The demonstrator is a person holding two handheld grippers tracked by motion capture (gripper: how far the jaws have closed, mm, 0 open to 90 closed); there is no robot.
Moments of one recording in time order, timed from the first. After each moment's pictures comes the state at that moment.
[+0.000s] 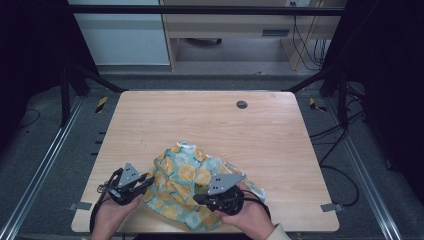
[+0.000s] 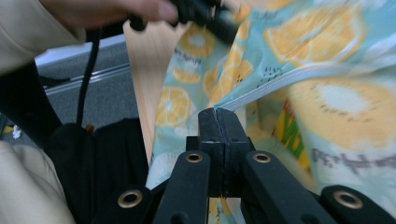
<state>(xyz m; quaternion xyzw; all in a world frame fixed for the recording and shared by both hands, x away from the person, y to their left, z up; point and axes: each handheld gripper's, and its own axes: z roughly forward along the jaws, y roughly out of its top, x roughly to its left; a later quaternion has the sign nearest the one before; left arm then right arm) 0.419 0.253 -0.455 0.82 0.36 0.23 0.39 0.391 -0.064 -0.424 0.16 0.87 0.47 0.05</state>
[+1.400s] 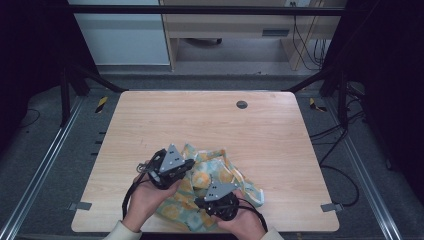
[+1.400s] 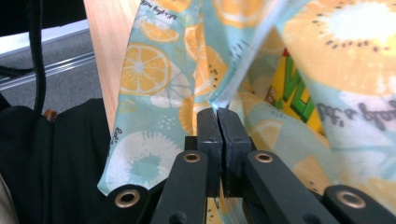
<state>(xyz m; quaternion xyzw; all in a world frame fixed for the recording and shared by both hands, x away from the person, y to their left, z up) 0.427 0.146 -0.382 0.84 0.25 0.21 0.43 0.391 -0.058 -0.469 0.20 0.87 0.44 0.08</state>
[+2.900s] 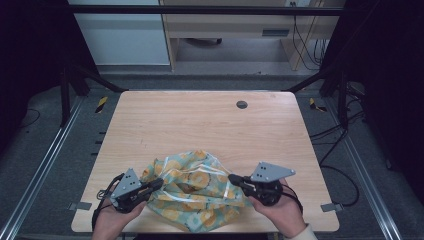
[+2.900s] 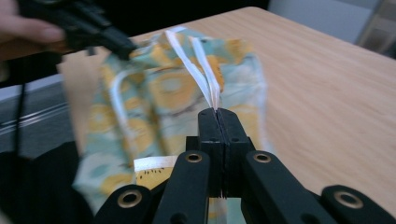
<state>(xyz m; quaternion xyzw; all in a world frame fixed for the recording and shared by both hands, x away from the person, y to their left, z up) 0.393 0.238 -0.437 0.81 0.28 0.19 0.47 0.393 -0.152 -0.401 0.24 0.81 0.51 0.14</state>
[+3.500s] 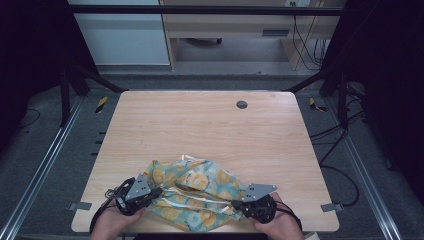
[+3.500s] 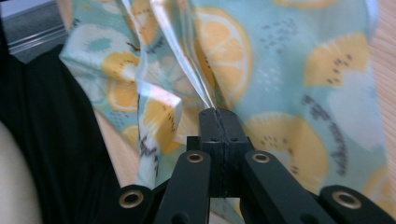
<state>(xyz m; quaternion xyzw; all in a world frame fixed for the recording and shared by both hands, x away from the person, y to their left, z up) 0.402 0.233 -0.465 0.88 0.25 0.17 0.35 0.384 -0.151 -0.472 0.25 0.88 0.39 0.09</state>
